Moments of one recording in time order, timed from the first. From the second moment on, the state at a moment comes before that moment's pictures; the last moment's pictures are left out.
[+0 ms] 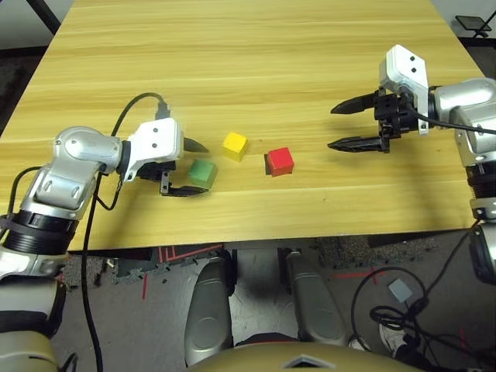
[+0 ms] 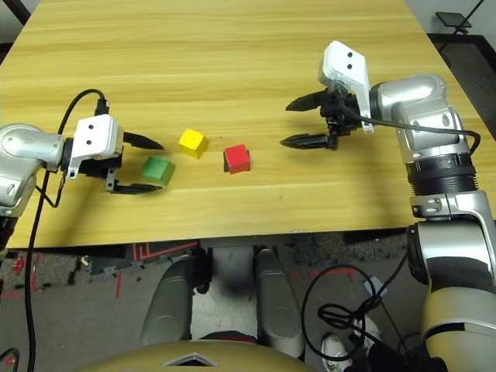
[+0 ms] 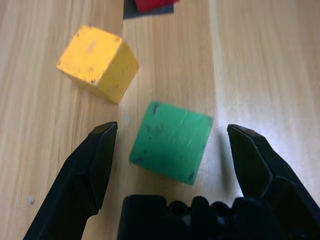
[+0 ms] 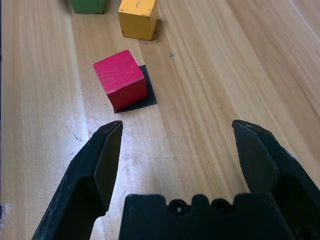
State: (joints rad) left arm -0.57 0.87 -0.18 0.11 -0.14 0.02 -1.34; right arm -0.89 -0.78 0.11 0.30 0.18 0.37 1.43
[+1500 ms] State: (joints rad) left arm -0.93 0.60 -0.40 -0.15 -0.16 0.78 -1.09; right arm -0.64 -0.78 0.03 0.20 0.36 0.30 1.44
